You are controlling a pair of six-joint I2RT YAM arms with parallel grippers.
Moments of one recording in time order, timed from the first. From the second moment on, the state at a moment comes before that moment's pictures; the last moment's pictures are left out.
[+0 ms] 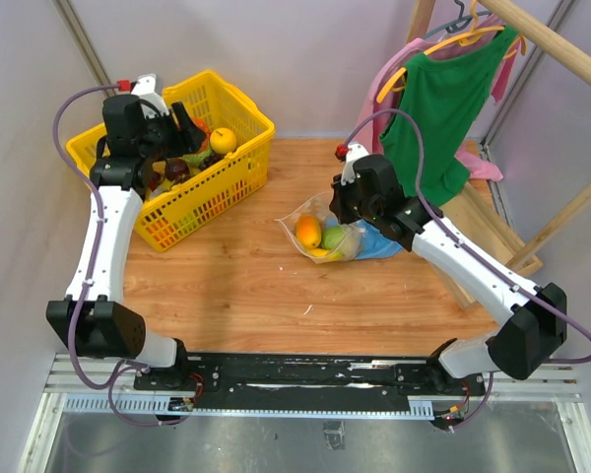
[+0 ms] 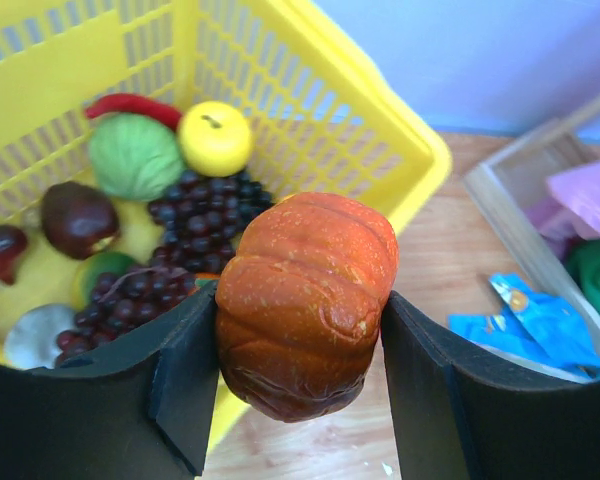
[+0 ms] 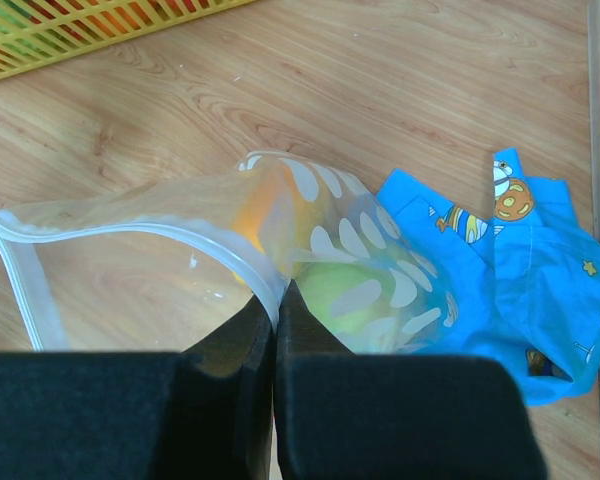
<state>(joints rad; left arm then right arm) 0.03 1.44 1.57 -0.47 0.21 -0.23 0.64 1.39 1.27 -0.43 0.03 0.19</state>
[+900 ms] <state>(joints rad) -0.63 1.13 1.14 -0.22 0.42 0.00 0.64 1.44 1.35 -0.51 0.01 0.23</state>
